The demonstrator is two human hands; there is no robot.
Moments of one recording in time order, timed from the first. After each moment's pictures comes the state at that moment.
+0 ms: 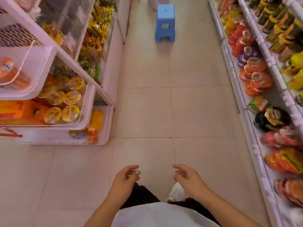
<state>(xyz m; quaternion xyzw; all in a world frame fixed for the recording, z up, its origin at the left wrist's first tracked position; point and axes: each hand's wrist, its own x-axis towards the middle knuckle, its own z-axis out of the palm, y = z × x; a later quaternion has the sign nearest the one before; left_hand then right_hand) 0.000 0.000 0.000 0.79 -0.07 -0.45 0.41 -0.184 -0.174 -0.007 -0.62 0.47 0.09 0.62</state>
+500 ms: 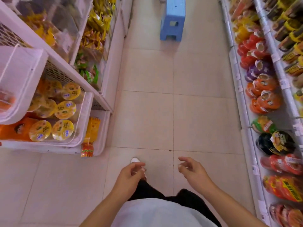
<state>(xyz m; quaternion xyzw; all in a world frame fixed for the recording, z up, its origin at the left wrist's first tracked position) 0.145 -0.109 -0.011 0.77 -0.08 -0.50 0.39 -0.032 -0.294 -0.009 -0.63 0.51 0.09 0.57</state>
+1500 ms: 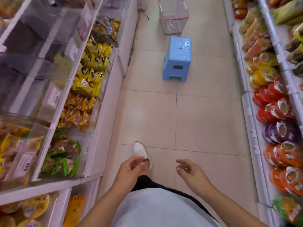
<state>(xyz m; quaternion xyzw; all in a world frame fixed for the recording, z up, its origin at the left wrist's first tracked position) 0.502 -0.563 -0.012 0.77 -0.07 -0.46 0.45 0.315 -0.739 -0.025 -0.66 0.47 0.09 0.57</state>
